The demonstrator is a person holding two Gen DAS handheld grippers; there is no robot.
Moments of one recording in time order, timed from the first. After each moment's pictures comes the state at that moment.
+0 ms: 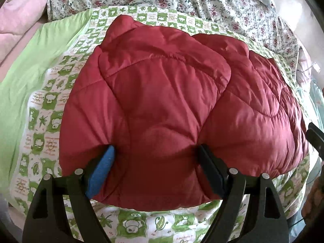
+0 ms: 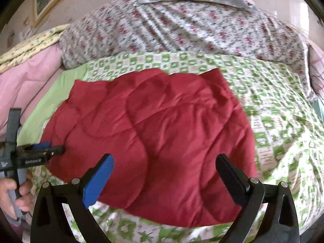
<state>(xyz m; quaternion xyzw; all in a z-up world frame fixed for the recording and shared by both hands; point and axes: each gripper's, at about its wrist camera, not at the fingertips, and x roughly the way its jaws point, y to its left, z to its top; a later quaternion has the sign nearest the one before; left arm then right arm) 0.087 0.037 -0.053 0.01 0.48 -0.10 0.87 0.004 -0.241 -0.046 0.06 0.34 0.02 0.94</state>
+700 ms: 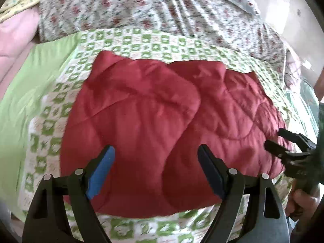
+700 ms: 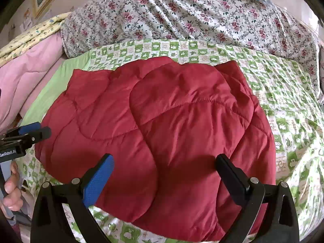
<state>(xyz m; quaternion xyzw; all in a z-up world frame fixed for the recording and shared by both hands) 0.090 0.011 -0.005 0.02 0.43 -0.15 0.89 0.040 -0.226 -0.055 0.05 0.37 0.03 0.92</state>
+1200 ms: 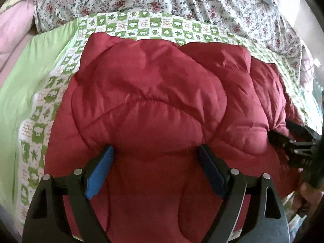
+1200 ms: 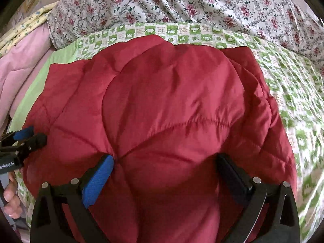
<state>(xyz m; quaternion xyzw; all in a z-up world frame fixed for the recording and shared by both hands) 0.142 0.001 -0.044 0.03 0.47 -0.10 0.87 0.123 -0.232 -0.084 0.05 0.42 0.03 0.90</state>
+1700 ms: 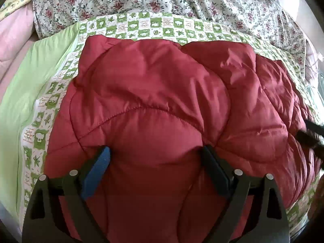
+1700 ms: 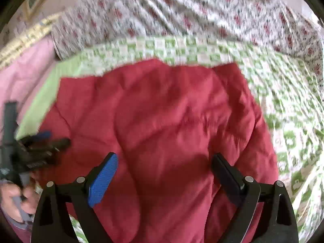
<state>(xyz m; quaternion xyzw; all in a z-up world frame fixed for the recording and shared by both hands) 0.148 -0.005 -0.047 0.05 0.47 -0.09 0.88 0.096 -0.242 -0.063 0.06 0.41 0.03 0.91</state>
